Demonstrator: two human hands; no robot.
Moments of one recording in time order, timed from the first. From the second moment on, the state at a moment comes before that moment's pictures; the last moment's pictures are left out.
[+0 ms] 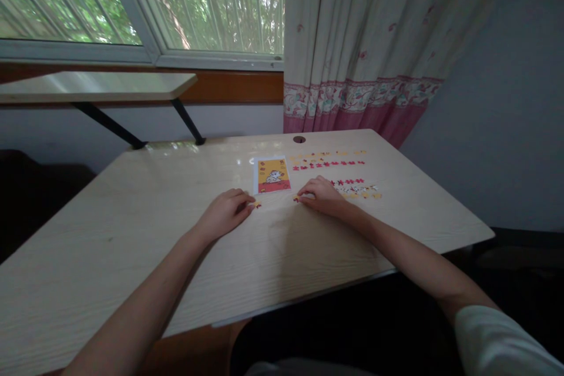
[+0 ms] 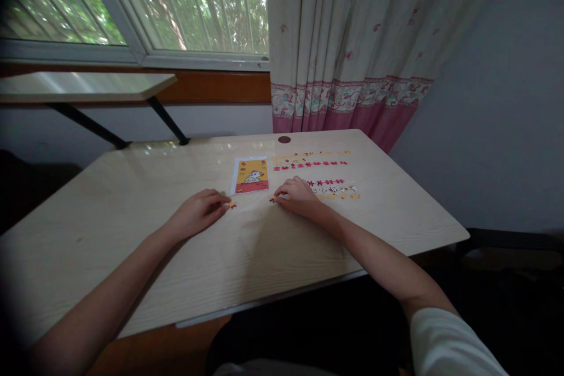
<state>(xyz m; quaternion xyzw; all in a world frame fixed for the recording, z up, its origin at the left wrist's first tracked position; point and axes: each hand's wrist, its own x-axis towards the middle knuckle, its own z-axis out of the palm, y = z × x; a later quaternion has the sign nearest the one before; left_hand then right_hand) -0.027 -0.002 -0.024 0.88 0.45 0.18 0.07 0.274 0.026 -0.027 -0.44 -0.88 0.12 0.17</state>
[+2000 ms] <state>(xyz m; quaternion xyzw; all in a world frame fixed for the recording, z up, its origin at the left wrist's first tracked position) -0.027 0.000 -0.028 0.88 0.45 0.16 0.05 0.275 0.026 -0.030 -0.42 -0.89 0.08 0.18</state>
